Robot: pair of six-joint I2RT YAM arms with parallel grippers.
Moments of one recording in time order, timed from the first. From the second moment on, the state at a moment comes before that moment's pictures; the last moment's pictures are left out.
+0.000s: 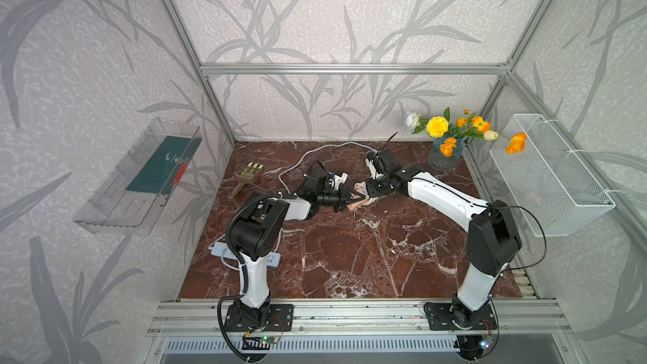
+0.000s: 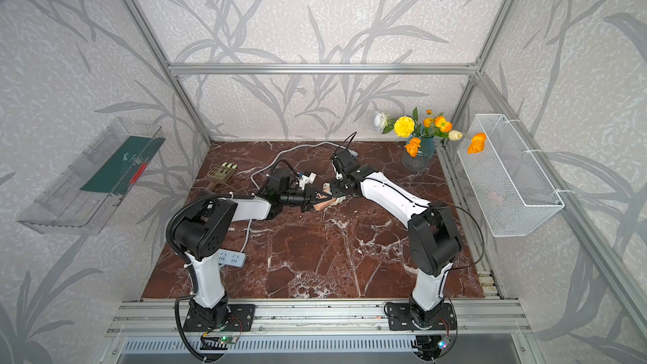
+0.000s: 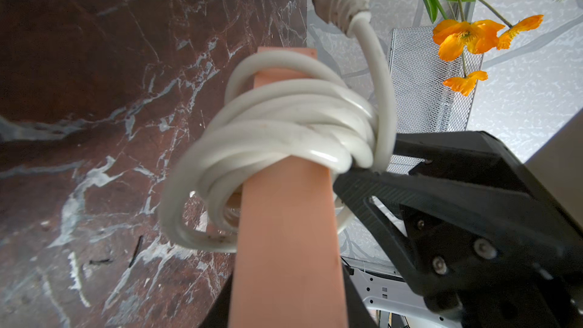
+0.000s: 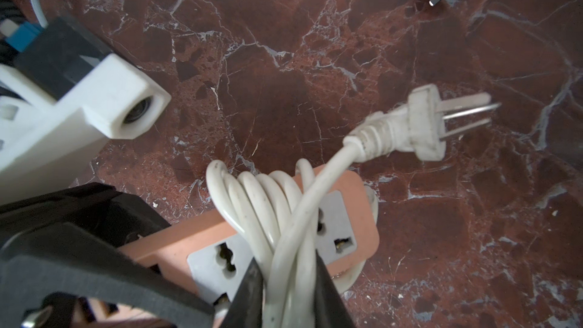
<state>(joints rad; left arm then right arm) -0.44 1.94 0.97 0.51 0.96 -1.10 0.59 1.80 1.45 -0.64 0.05 0.28</state>
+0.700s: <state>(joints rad) -0.46 1.82 0.98 0.19 0.98 -0.82 0.56 1.71 1.29 -0.64 0.08 0.26</state>
